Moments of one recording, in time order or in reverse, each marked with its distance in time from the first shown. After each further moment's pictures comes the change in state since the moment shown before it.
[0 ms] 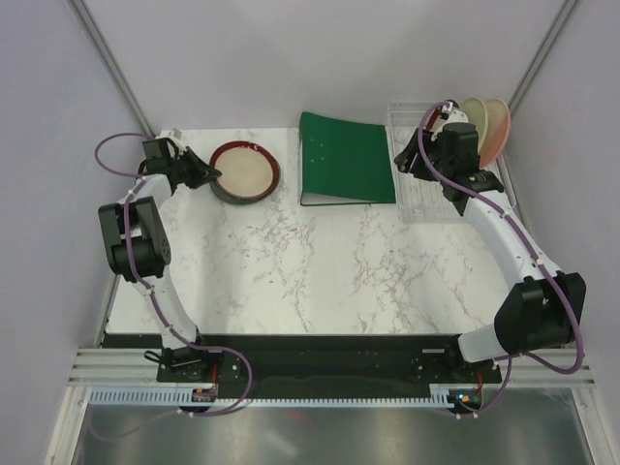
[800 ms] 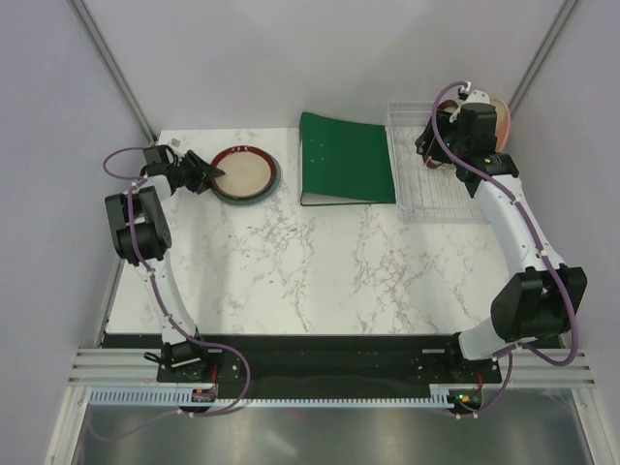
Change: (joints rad) left arm 0.050 0.257 0.155 0.043 0.105 -0.115; right arm -0.079 0.060 0.146 -0.093 0.061 -0.091
